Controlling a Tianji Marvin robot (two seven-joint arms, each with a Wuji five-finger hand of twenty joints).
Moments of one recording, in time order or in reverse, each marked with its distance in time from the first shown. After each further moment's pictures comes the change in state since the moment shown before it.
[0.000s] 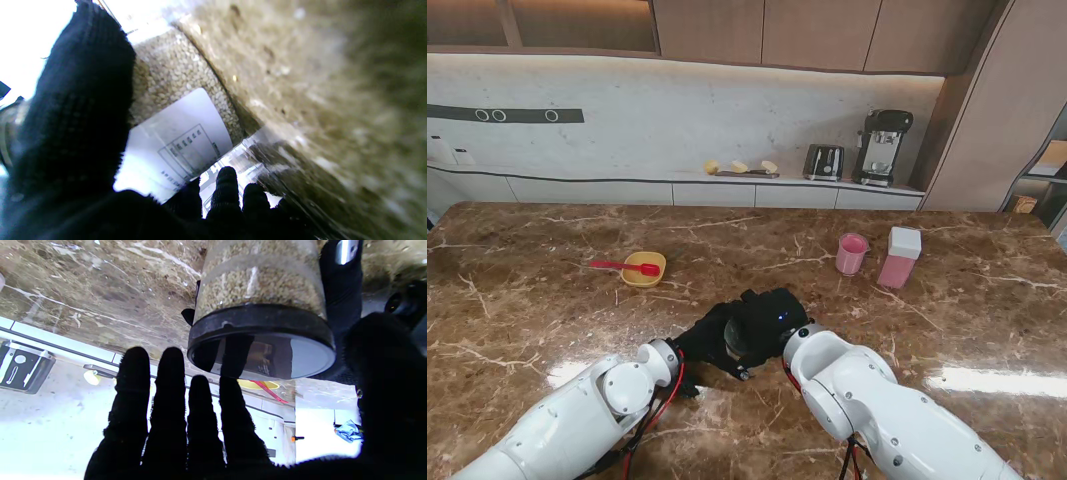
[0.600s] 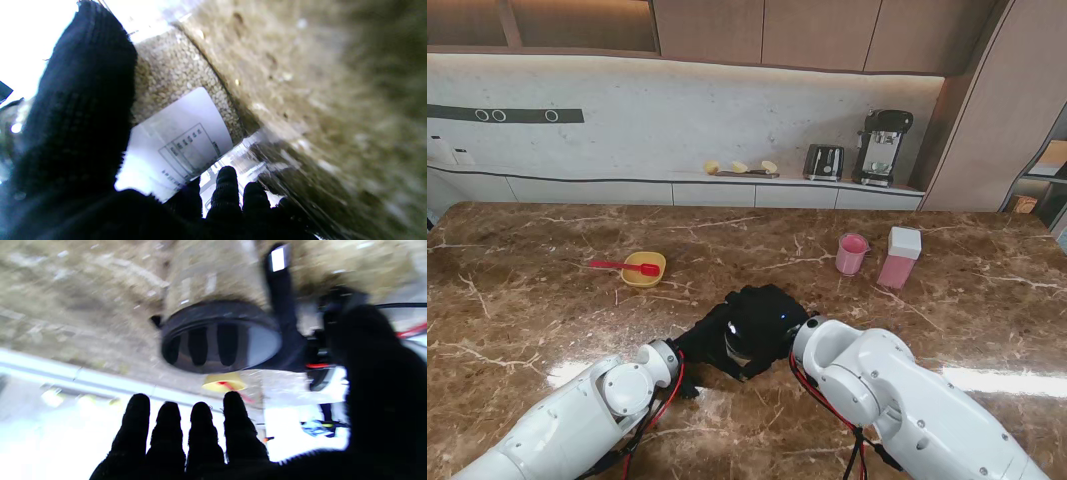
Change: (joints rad) left arm 0.003 0.002 -0.001 -0.005 0.004 -0.004 -0.003; right arm -0.013 0.026 0.084 -0.066 0.138 -0.169 0.122; left_hand 0.008 0.000 0.000 -0.001 0.000 0.003 0.000 0.002 0.000 0.000 0.000 0.000 0.005 0.003 0.000 0.000 0.002 0.007 0.000 0.000; right_hand 0.057 -0.005 -0.018 -0.019 -0.111 -0.012 -0.237 -0.180 -0.166 -0.001 -0.343 -0.283 -0.411 0.010 -0.526 -0.330 -0.393 -0.037 -0.483 -0.186
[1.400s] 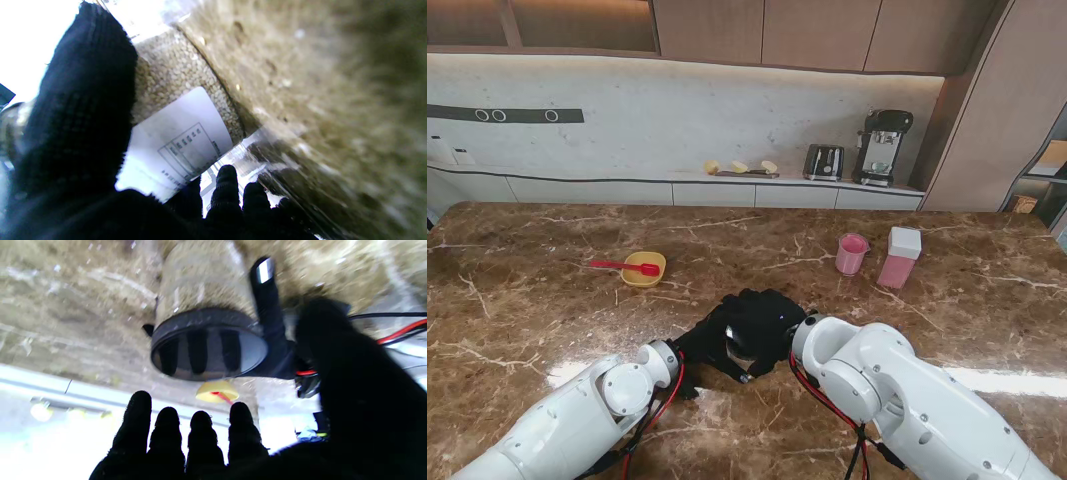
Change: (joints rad) left arm -0.001 0.003 0.002 -0.002 0.006 -0.006 -0.008; right arm 0.024 0.010 -0.010 -0.015 0.050 -0.013 0.079; left_hand 0.001 0.009 -0.001 -0.007 -0.001 0.009 -0.001 0.000 0.011 0.000 0.013 0.000 0.000 0.000 -0.002 0.000 0.000 0.001 0.000 -0.010; right_hand 0.117 -0.037 0.085 -0.010 -0.079 -0.068 -0.066 -0.113 -0.032 0.001 -0.105 -0.121 -0.035 0.010 -0.059 -0.061 0.026 -0.016 -0.008 -0.062
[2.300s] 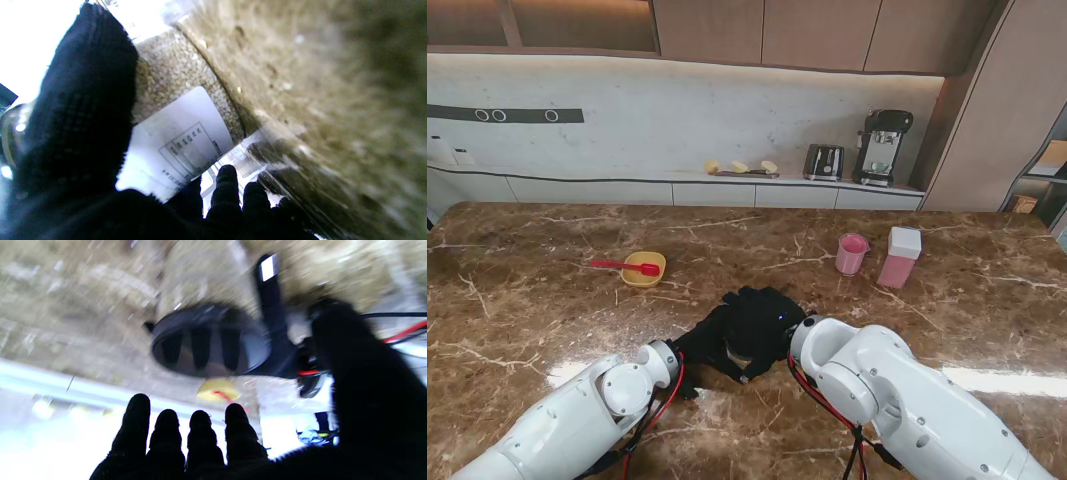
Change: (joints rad) left arm 0.000 0.001 0.000 0.000 0.002 -0.007 -0.004; right arm -0.001 -0.002 -0.008 0.000 -0.022 0.010 -0.012; left_hand 0.002 0.000 0.000 0.000 0.000 0.008 0.000 0.000 0.000 0.000 0.000 0.000 0.004 0.001 0.000 0.000 0.004 0.002 0.000 -0.001; right_hand -0.064 0.036 -0.049 0.022 0.001 0.058 -0.009 -0.026 -0.005 0.013 0.011 0.050 -0.012 0.006 -0.025 -0.002 -0.030 0.013 0.001 0.027
